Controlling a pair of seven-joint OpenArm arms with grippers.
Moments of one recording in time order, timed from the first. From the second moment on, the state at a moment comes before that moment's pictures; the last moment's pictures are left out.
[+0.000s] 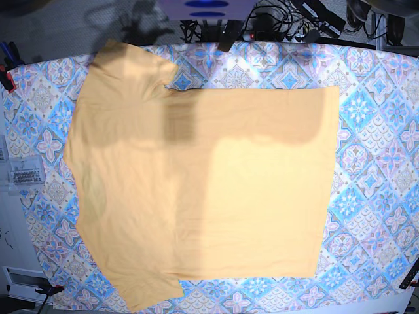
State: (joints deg) left arm 28.6 -2.4 -2.3 -0.2 -0.7 2.1 -75.9; right arm -30.4 2.0 4.9 -1.2 -1.4 7.7 76.4
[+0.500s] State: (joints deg) left arm 28.3 -3.1 -6.0 7.2 -1.9 2.1 -75.8; right arm -30.2 3.1 4.9 4.2 -1.3 7.7 76.4
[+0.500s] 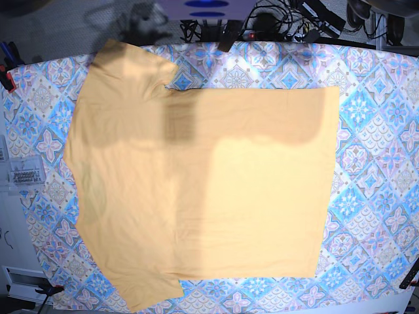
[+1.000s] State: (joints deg) left arm 32.8 -2.9 -6.2 25.6 -2.1 2.1 -75.5; right arm -34.2 3.3 5.2 21.6 -1.3 7.7 76.4
